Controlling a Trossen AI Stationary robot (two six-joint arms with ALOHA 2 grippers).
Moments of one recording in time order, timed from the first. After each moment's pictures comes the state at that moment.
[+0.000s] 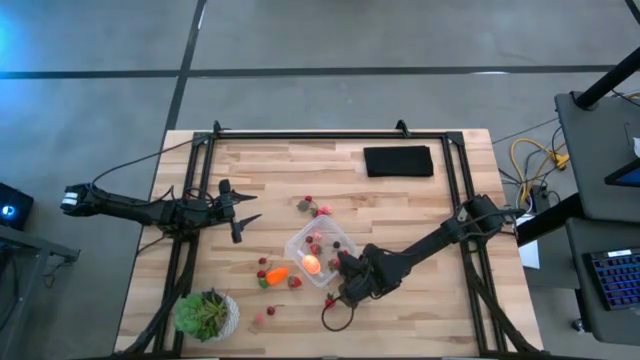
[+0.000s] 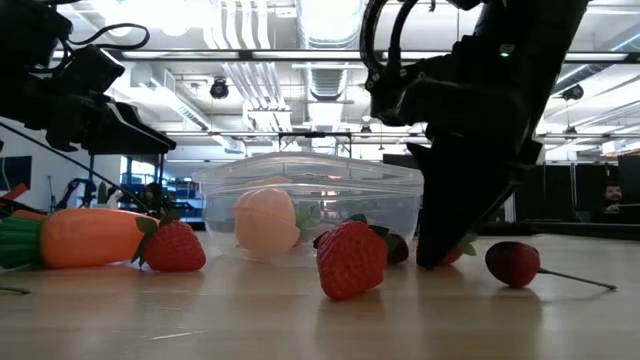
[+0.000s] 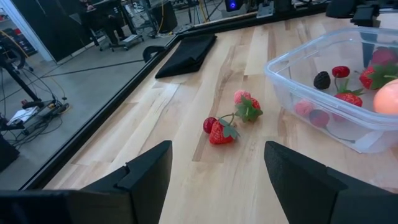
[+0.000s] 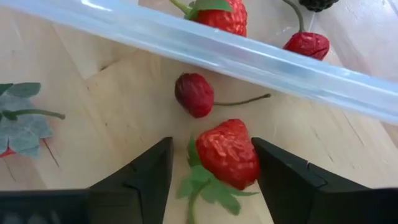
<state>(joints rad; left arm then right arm) -0.13 0.41 0.03 0.04 -0.47 0.14 0.47 2.02 1.30 -0.61 0.31 0.97</state>
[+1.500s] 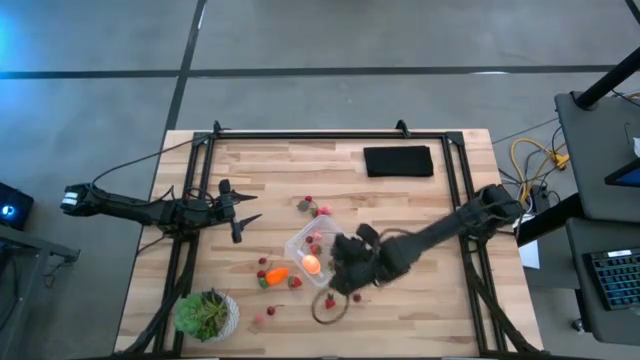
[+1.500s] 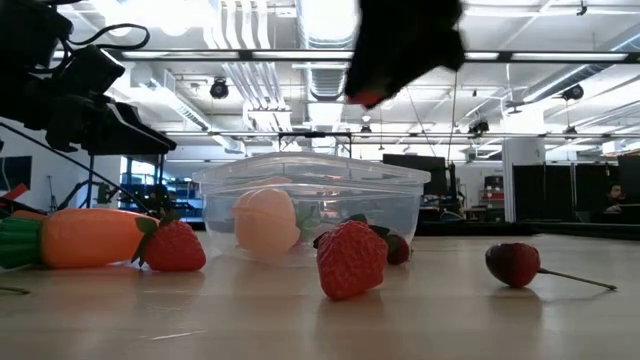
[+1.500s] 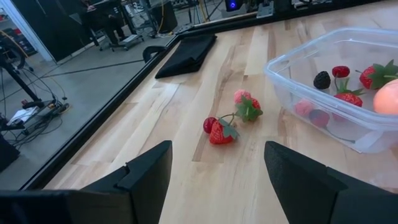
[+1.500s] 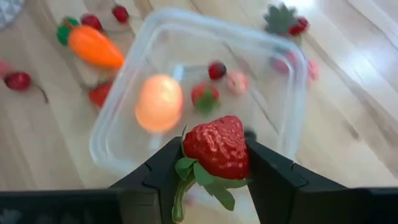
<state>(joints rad) -0.13 0.41 0.03 0.04 -0.47 0.14 0.44 1.87 1.52 -0.79 0.52 0.84</state>
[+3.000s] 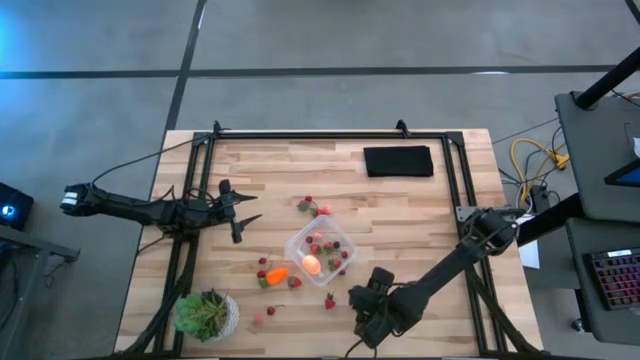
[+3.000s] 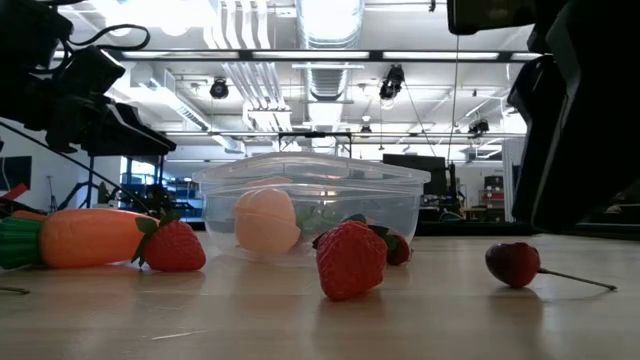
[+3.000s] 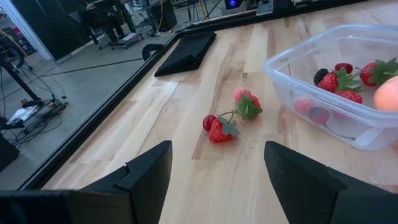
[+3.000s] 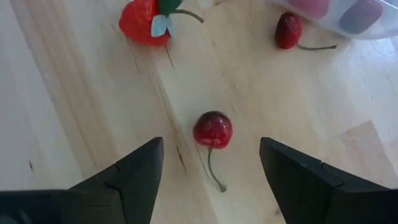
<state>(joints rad) -0.13 0.41 0.03 0.04 -0.47 0.14 0.69 2.03 1.45 -0.78 0.39 1.02</state>
